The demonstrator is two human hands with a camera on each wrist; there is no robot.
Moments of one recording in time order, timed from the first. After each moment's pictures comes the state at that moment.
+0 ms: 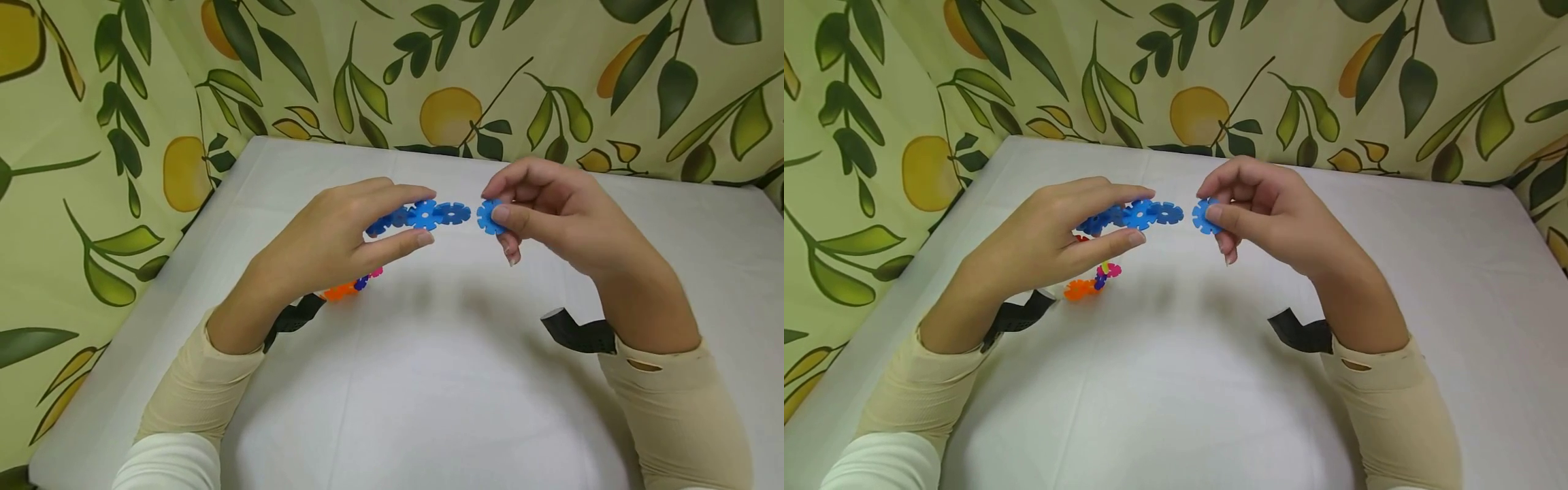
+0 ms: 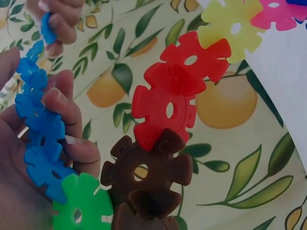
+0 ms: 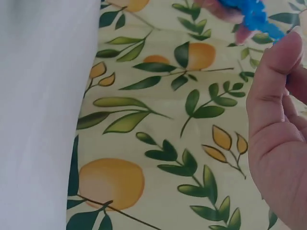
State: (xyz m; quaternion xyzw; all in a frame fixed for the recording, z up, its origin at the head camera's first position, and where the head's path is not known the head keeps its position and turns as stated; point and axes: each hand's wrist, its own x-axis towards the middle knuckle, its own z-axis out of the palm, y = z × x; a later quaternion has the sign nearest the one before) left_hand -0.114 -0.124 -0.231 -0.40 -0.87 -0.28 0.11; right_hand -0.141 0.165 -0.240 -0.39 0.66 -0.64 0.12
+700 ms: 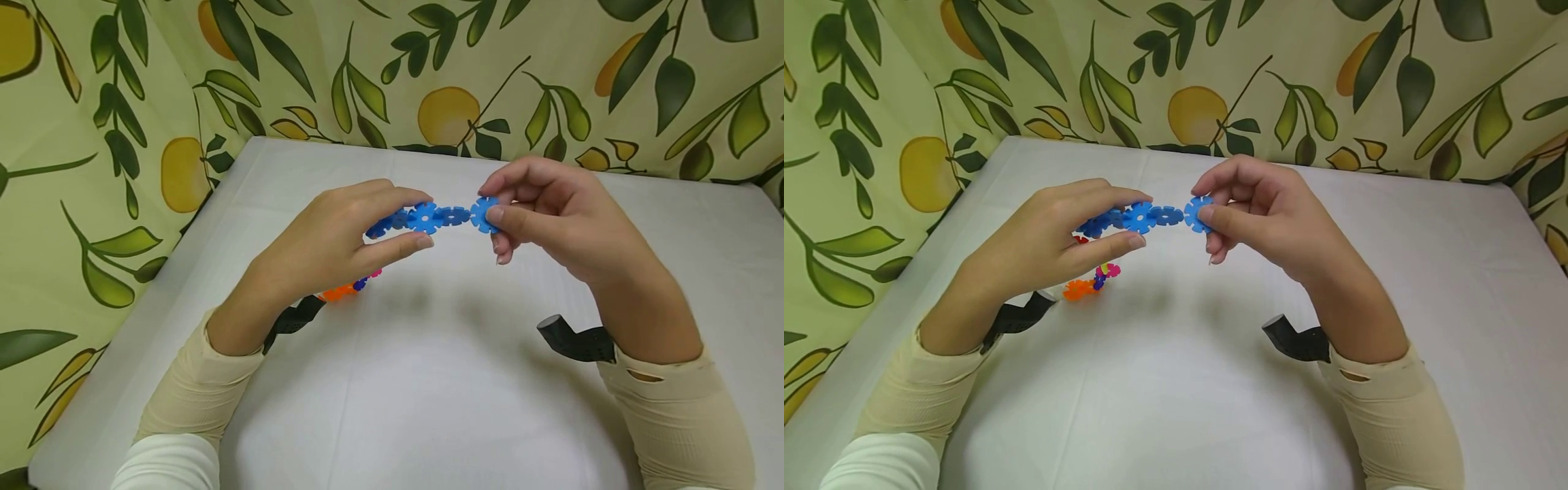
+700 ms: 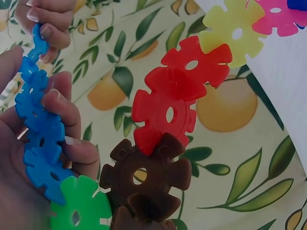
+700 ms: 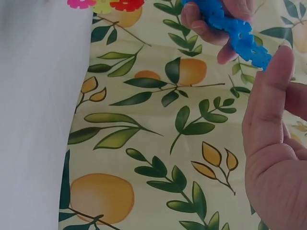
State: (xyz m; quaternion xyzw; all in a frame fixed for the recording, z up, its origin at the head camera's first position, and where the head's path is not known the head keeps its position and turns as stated) left_hand -0.114 -0.121 -0.232 -0.40 -0.87 -0.28 0.12; right_hand -0.125 0.158 -0.231 -0.33 0.66 -0.67 0.09
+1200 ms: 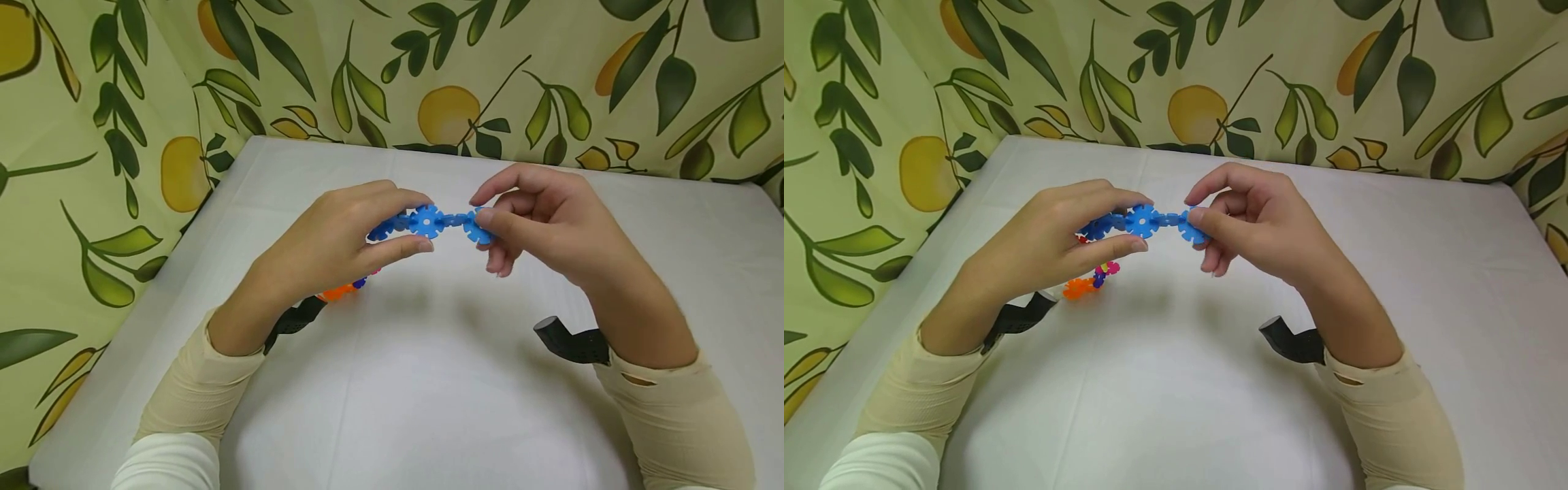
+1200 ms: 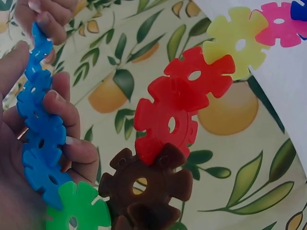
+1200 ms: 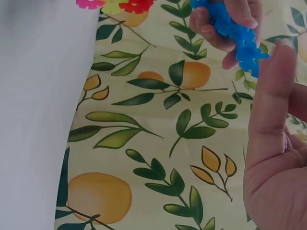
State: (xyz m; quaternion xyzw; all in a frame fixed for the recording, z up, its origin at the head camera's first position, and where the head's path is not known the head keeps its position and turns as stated) left_hand -0.113 -0.119 -0.231 -0.39 -0.87 -0.27 0.10; right_hand -0.120 0.151 -0.232 -0.31 0.69 -0.65 0.08
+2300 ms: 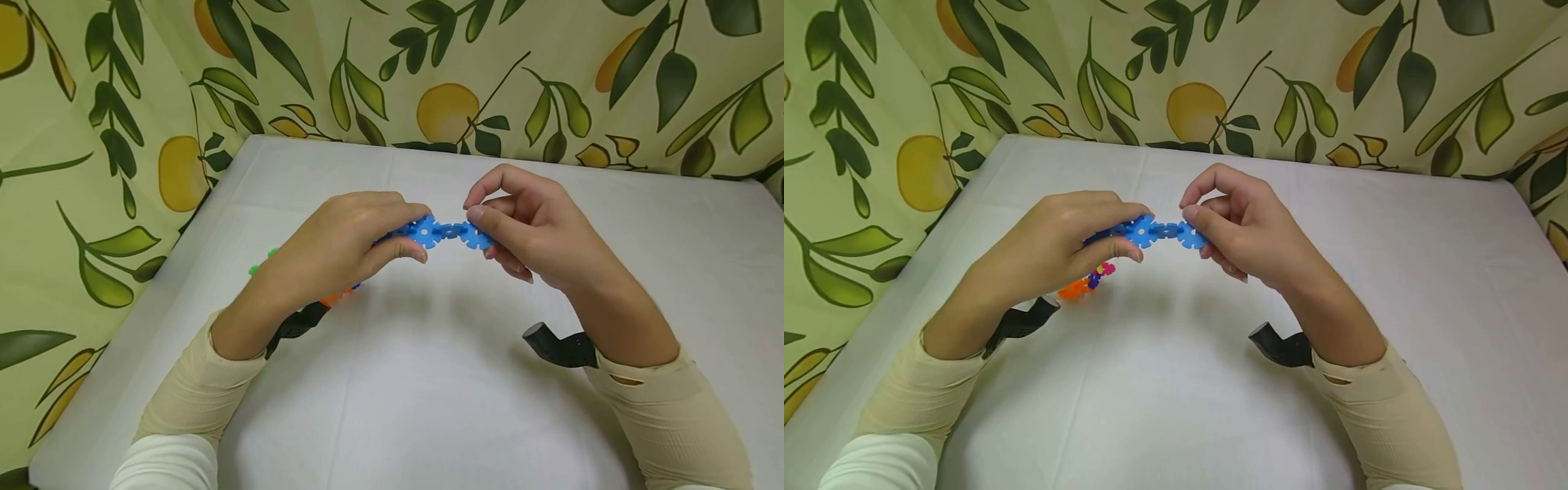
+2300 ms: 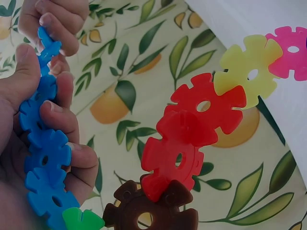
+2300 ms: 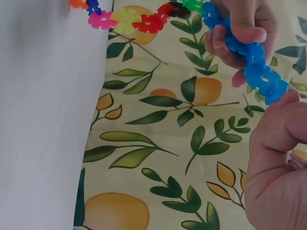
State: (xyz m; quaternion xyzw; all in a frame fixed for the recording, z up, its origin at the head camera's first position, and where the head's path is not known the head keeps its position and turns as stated) left_hand -0.112 -0.116 -0.237 -0.44 -0.85 -0.27 0.12; right_hand -0.119 0.141 -0.239 -0.26 0.71 -0.65 0.10
